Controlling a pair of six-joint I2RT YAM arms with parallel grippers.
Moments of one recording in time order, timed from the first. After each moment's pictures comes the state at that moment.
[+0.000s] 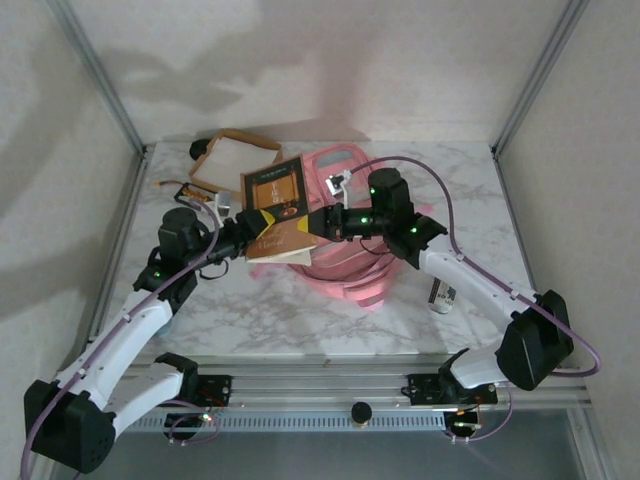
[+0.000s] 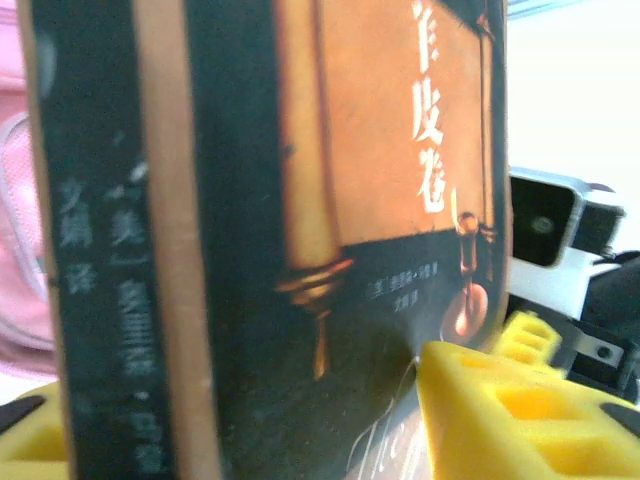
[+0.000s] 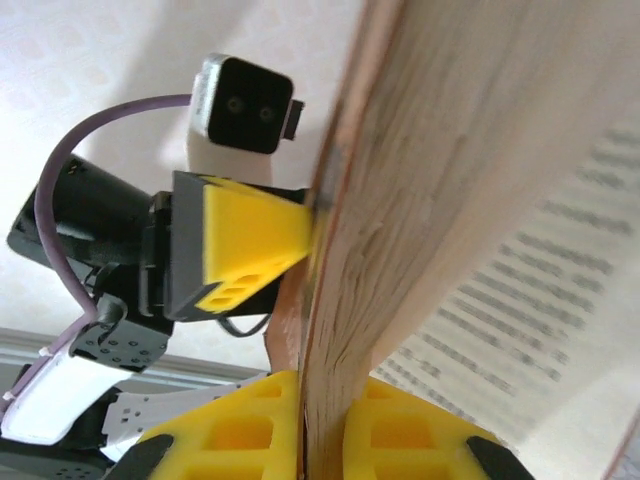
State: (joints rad) left arm -0.29 0.96 0.72 0.02 0.62 -1.16; right arm 0.66 1.40 1.15 -0.10 -0.82 0.81
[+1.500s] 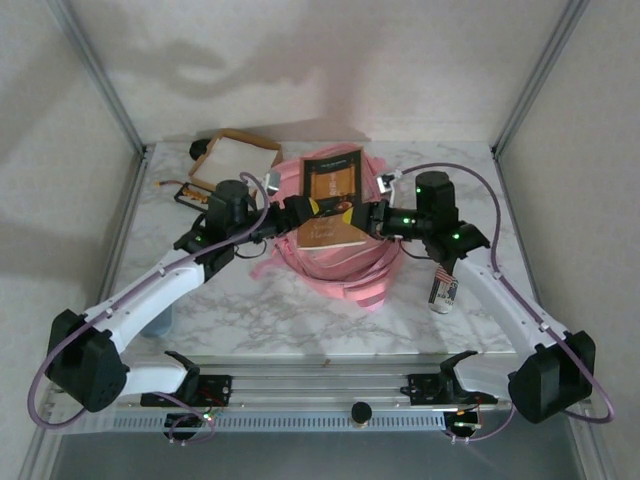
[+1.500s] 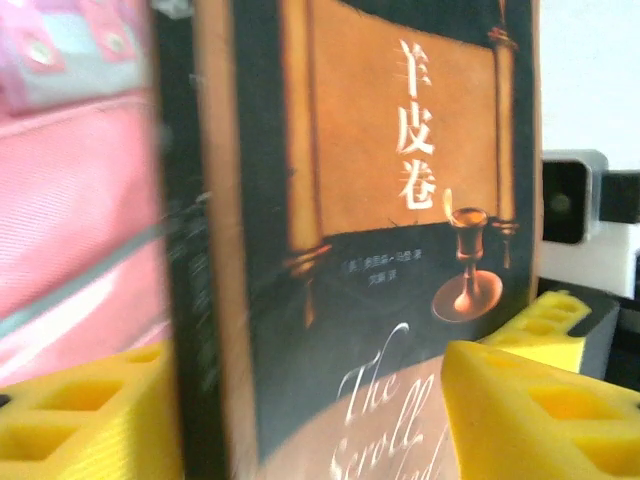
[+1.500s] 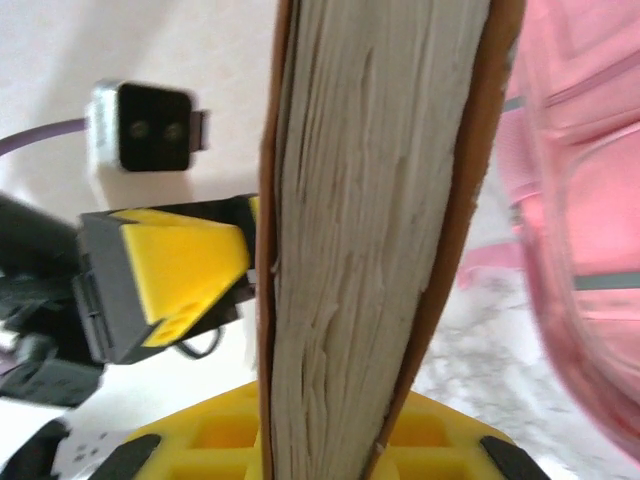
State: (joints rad) left arm -0.50 1.29 1.01 -0.06 0.46 -0.90; right arm 0.41 1.20 1.06 -0.31 -0.76 0.78
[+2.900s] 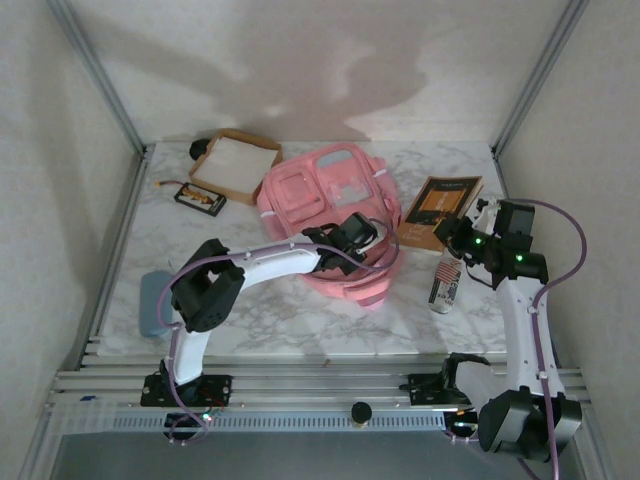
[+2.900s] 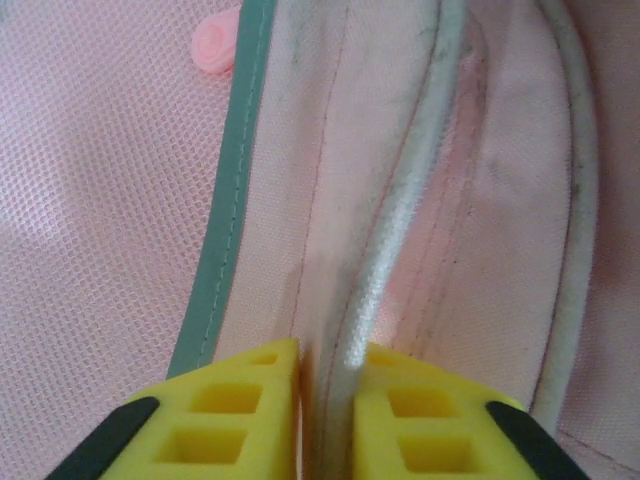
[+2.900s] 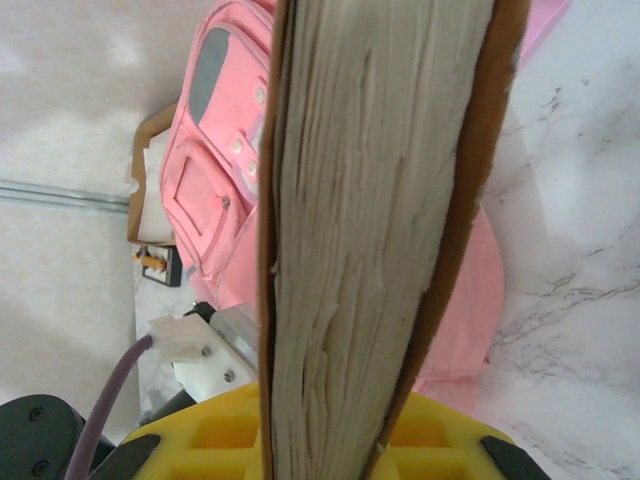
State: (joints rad) left arm -0.90 2.02 1.49 -0.42 -0.26 0.15; right arm -0.14 0.99 0.94 -0.70 -0.60 0.59
